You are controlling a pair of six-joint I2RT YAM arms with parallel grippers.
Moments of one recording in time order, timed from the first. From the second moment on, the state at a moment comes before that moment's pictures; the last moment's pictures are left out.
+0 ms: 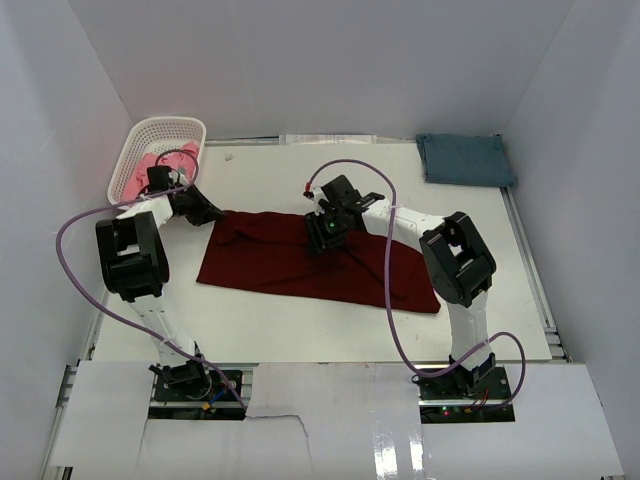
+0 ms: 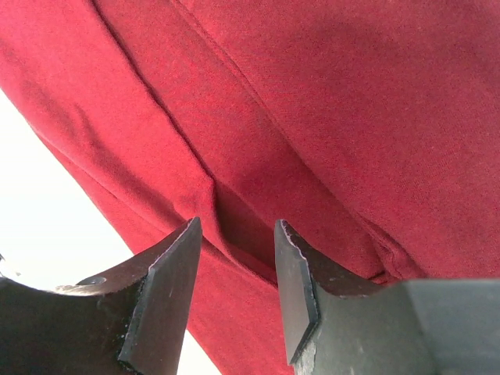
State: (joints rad) left arm 0.21 1.96 1.29 -0.29 0.56 -0.53; right arm 0.70 2.02 1.47 -0.41 -0.38 0.18
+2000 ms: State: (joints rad) left arm -0.34 1.98 1.55 -0.51 0.30 -0.35; right arm 0.43 1.77 1.13 -0.35 -0.27 0.14
